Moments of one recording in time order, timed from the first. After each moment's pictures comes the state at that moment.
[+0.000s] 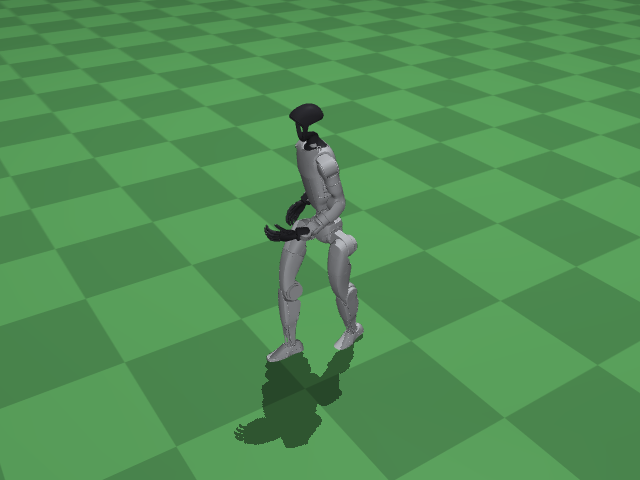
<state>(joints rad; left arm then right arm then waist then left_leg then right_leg) 0.11 -0.03 0.05 0.27 -0.60 -0.33 -0.53 0.59 -0.22 -0.08 0.49 -0.22 -0.42 -0.01 -0.41 0.05 0.09 0.09 -0.12 0.01 0.11 -0.03 0.10 -0.51 -0.03 -0.22 0.33 0.03 0.06</state>
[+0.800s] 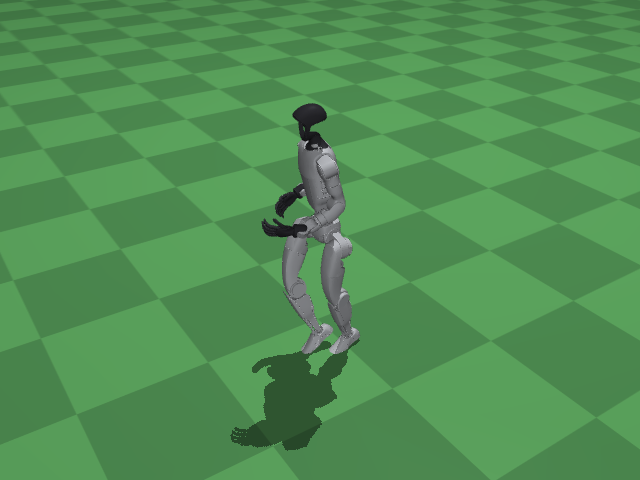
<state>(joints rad) 0.16 -0.02 0.03 0.17 -0.59 -0.35 -0.50 0.62 -0.42 0.12 0.22 0.05 -0.53 0.04 -0.31 0.06 0.04 -0.04 -0.06 0.09 0.24 -0.08 0.12 -0.45 0.06 -0.23 0.69 0.14 -0.01</state>
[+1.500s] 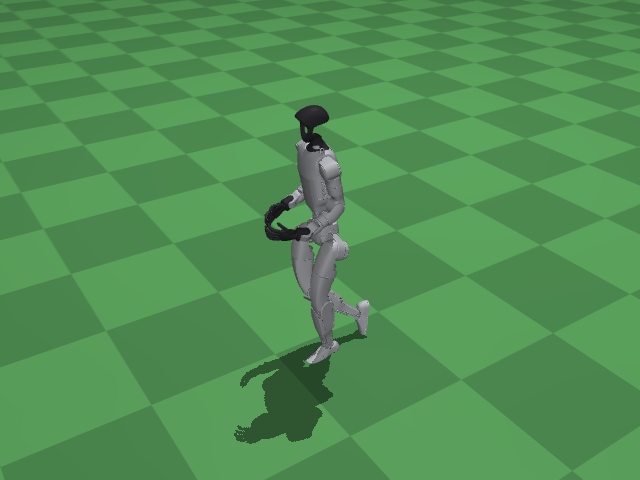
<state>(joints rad) 0.15 -0.04 0.12 0.21 -0.58 -0.35 -0.55 0.38 -0.22 0.22 0.22 -0.14 -0.43 0.04 -0.21 -0.05 0.02 -0.25 -0.12 0.15 0.40 -0.21 0.19 -0.08 0.02 -0.26 0.89 0.52 -0.03</state>
